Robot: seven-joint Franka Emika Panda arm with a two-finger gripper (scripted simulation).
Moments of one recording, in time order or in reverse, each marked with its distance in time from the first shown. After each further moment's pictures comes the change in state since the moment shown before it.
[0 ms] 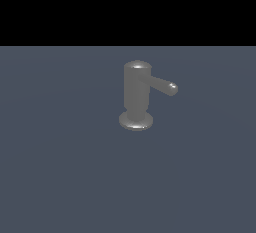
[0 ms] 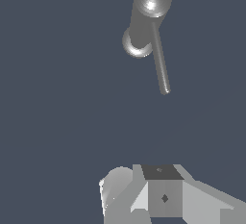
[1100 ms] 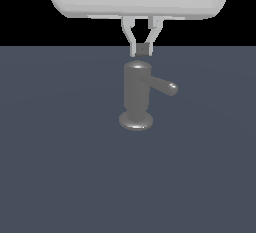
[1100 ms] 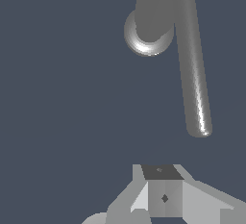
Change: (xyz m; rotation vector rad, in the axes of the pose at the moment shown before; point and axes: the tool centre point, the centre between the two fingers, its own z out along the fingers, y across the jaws) arm 0.049 0.024 0.166 0.019 0.005 -0.098
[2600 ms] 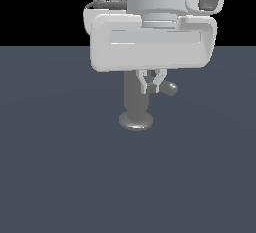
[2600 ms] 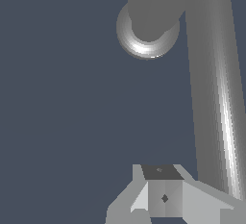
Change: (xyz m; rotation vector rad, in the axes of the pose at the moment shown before) arm 0.029 0.027 0.069 0.008 0.003 -0.042
